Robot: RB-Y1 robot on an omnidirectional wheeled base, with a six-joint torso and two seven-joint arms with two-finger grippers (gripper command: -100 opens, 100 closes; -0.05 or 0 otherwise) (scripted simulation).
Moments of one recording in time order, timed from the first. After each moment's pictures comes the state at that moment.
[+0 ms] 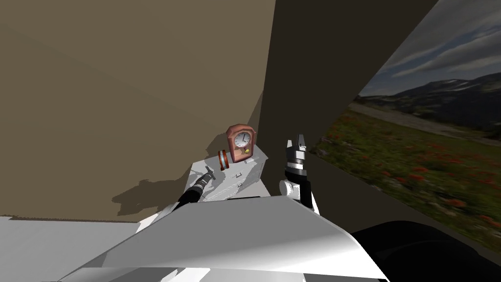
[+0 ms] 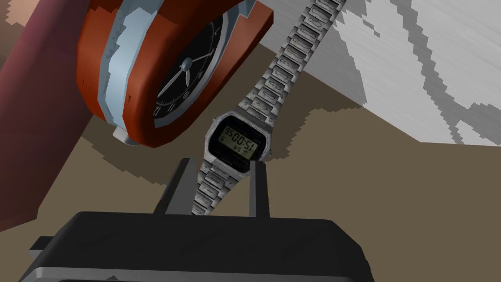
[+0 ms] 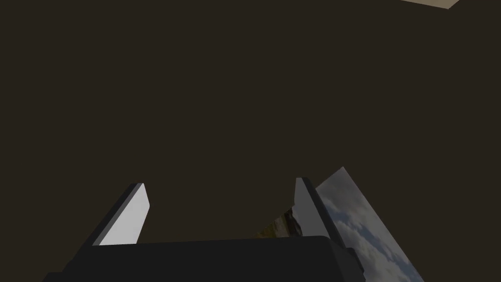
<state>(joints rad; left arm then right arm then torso) 0.58 0.32 -0.12 -2.03 -0.17 0.29 -0.52 0.46 0.05 -0.03 -2.35 -0.09 -0.38 0.16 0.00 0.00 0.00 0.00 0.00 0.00</state>
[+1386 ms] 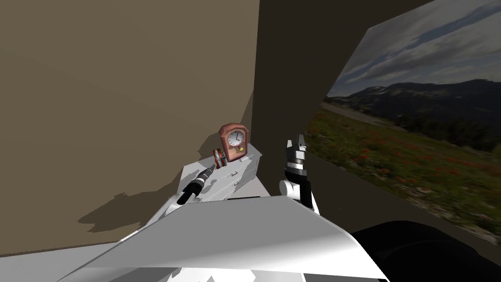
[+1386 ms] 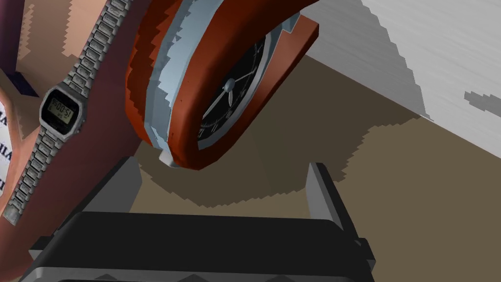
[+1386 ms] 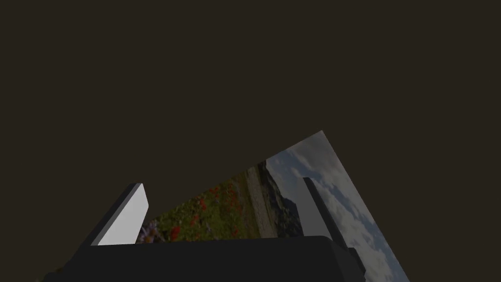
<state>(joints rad) 0.42 0.37 -0.10 -1.88 -0.17 0.25 -0.51 0.46 0.05 -0.03 -2.35 -0.09 -0.38 0.16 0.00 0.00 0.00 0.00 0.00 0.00</state>
